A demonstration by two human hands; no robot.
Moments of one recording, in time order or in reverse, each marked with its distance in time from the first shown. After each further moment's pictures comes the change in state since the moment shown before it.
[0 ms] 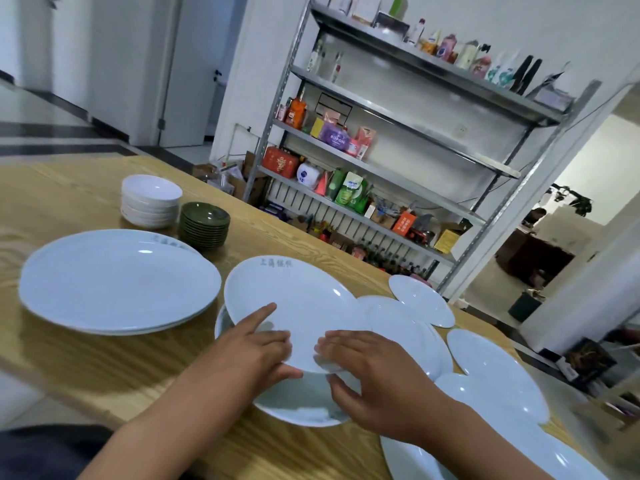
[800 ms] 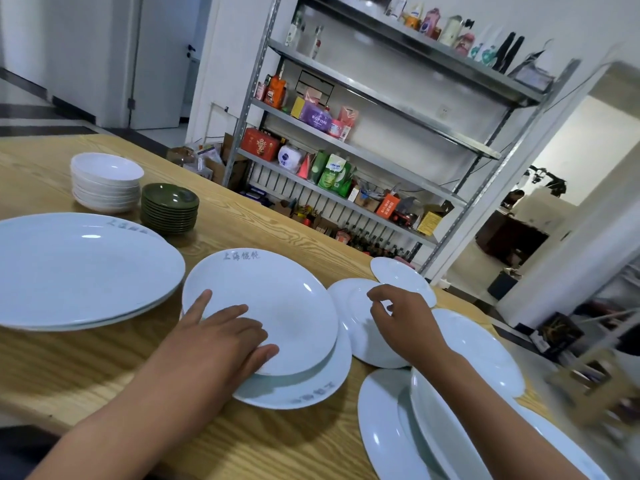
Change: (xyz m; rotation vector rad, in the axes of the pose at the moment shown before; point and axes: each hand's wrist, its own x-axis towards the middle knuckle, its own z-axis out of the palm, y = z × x) left_hand -0.005 0.011 -0.015 -0.073 -0.372 -0.287; right_hand -0.013 0.102 0.011 0.132 0.155 0.711
